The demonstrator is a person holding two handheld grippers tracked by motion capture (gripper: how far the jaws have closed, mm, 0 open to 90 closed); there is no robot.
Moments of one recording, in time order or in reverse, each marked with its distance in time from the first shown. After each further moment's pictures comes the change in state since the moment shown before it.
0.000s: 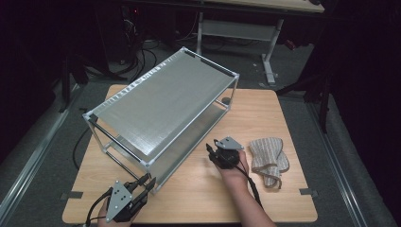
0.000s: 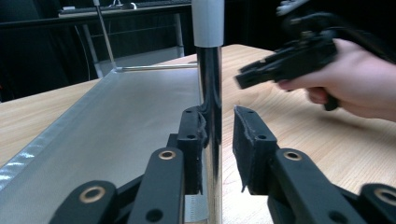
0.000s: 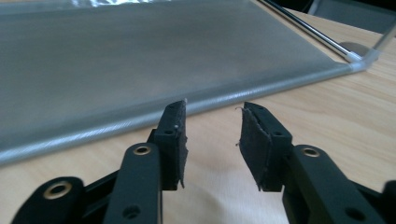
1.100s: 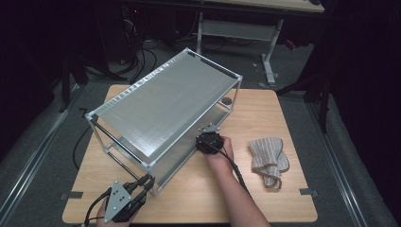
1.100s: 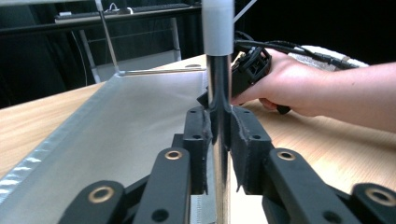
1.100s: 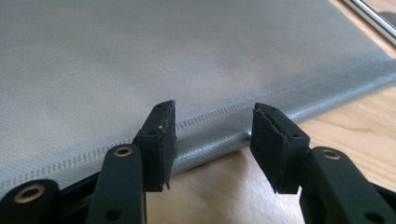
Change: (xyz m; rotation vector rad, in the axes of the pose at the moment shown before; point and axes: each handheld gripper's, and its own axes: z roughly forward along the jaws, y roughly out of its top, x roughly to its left) left arm 0.001 0.001 -0.003 -0.015 -0.013 0.021; right arm 0.011 0.025 0.071 0.215 -0.080 -0.032
